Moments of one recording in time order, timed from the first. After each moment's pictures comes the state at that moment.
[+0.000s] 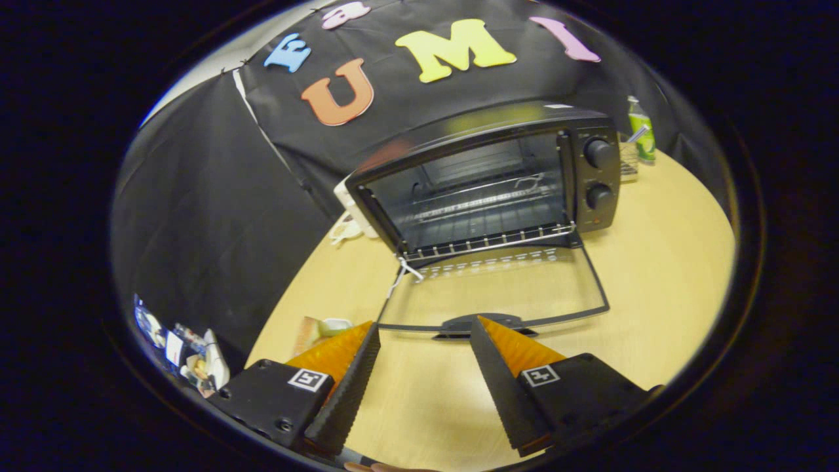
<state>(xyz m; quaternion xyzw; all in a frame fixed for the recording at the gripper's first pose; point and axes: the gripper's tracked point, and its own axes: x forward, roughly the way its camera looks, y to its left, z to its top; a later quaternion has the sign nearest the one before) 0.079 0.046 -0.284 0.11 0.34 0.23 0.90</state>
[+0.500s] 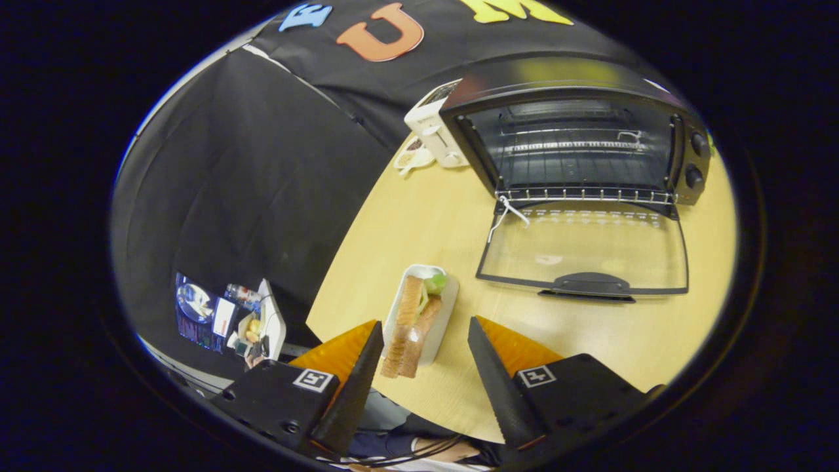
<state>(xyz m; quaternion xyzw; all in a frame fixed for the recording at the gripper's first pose) 0.023 0.122 -0.283 0.08 0.48 0.34 0.80</state>
